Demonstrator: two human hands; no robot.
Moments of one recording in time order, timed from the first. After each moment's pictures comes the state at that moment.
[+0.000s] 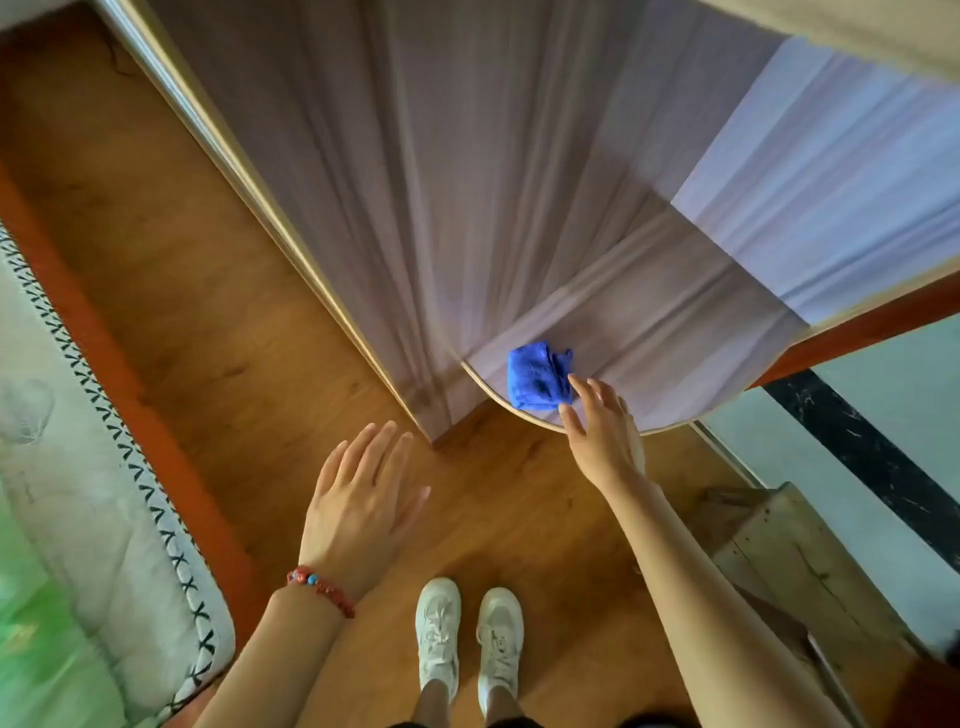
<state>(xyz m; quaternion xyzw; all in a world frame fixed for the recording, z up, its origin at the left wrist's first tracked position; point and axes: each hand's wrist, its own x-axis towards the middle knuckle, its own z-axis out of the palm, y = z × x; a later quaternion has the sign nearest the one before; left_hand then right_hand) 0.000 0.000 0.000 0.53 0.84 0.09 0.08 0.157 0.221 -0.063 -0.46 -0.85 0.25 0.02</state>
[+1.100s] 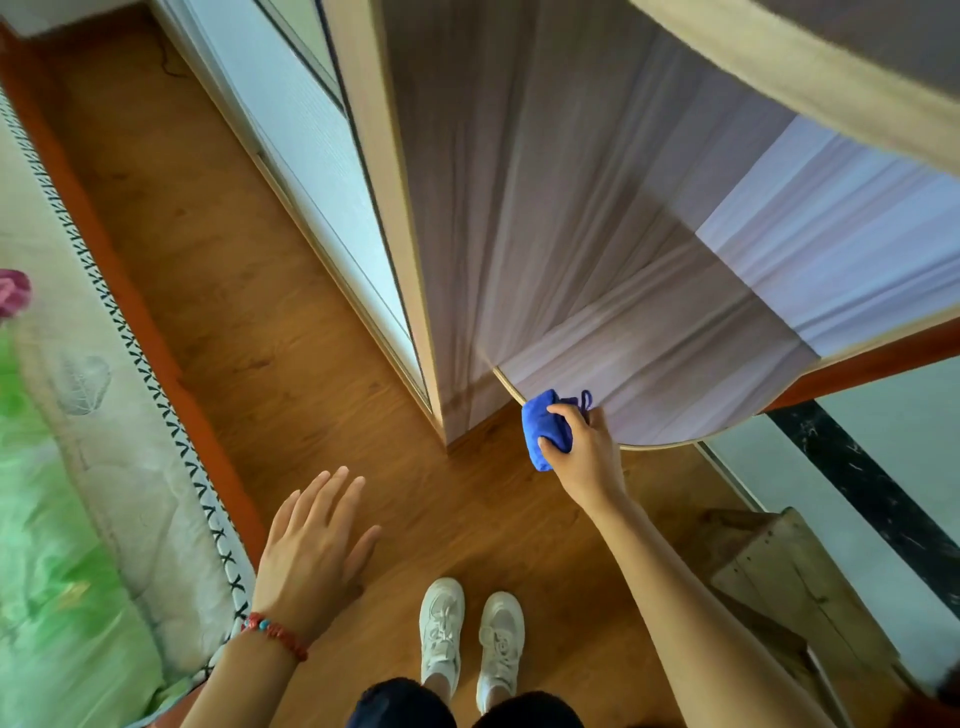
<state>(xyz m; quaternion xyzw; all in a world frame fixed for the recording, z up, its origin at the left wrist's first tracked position) -0.021 -0.089 0.006 0.42 0.89 0.03 0.16 0.130 0.169 -0.034 -0.43 -0.85 0.31 0.05</state>
